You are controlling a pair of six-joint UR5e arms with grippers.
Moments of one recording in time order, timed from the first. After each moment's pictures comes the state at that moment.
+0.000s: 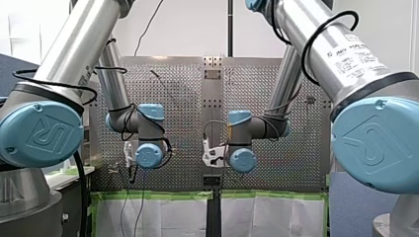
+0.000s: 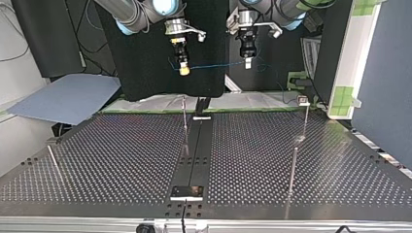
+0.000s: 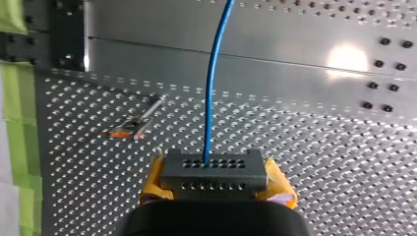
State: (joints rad) left arm -0.55 -1.99 -2.39 -1.89 -2.15 -1.63; right arm 2.37 -0.93 2.01 -1.02 1.83 1.47
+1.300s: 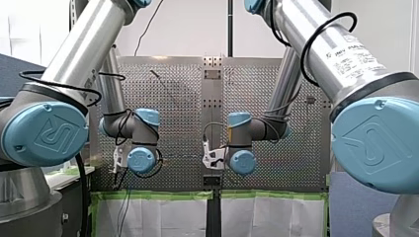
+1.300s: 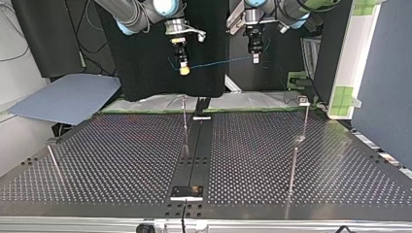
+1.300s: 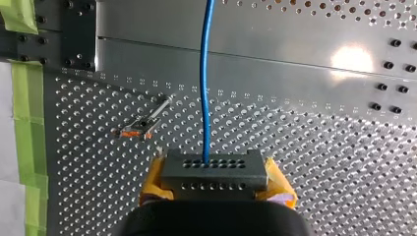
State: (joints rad) left arm -0.49 -2.03 -2.43 -1.97 -2.16 -1.57; right arm 2.37 -0.92 2.01 -1.02 1.84 1.48
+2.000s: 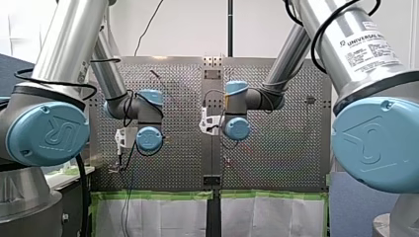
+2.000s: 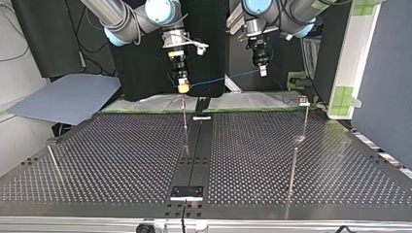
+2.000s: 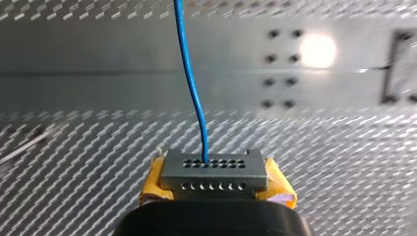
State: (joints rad) left arm -0.47 -1.85 -2.33 -2.13 -2.26 -1.61; right arm 2.36 -1.10 1.88 -0.84 1.80 1.57
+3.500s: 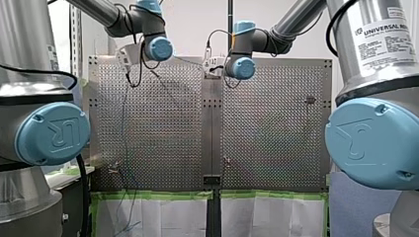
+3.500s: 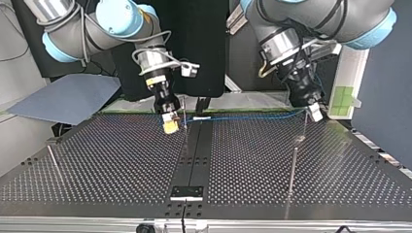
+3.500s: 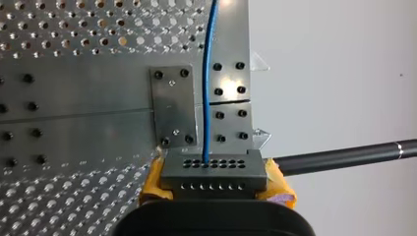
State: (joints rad) left arm -0.43 -1.40 -1.87 -2.59 -2.46 -1.62; right arm 2.28 -1.33 1.60 -0.53 1.60 1.58
